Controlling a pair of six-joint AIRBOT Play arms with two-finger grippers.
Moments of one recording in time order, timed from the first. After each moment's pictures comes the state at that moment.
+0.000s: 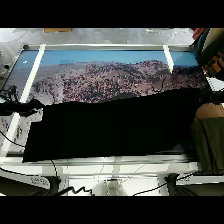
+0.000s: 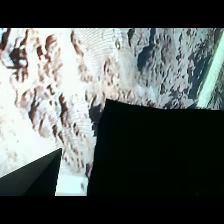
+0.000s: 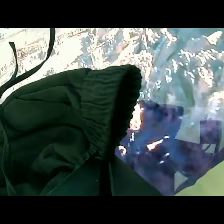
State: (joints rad) left arm 0.54 -1.71 1.29 0.97 -0.97 -1.09; right arm -0.67 -1.54 1.37 -0.90 1.06 0.99
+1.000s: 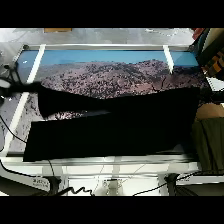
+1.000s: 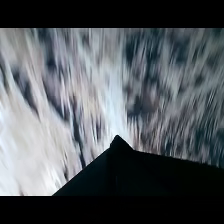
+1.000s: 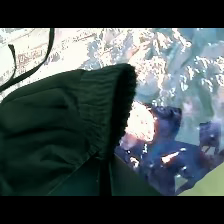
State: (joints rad) left arm 0.39 -1.68 1.58 0.96 -0.79 -0.96; right arm -0.67 -1.54 1.37 -0.90 1.05 0.99
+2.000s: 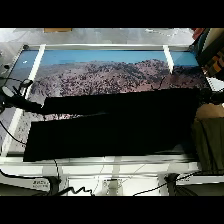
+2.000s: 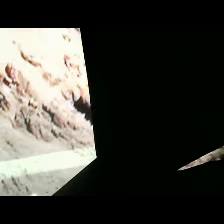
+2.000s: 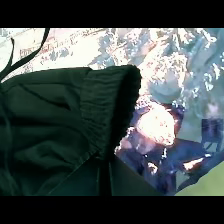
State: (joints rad) left arm 0.39 -1.60 1.31 1.44 -1.04 -0.92; right arm -0.67 -1.54 1.37 -0.91 1.07 0.99
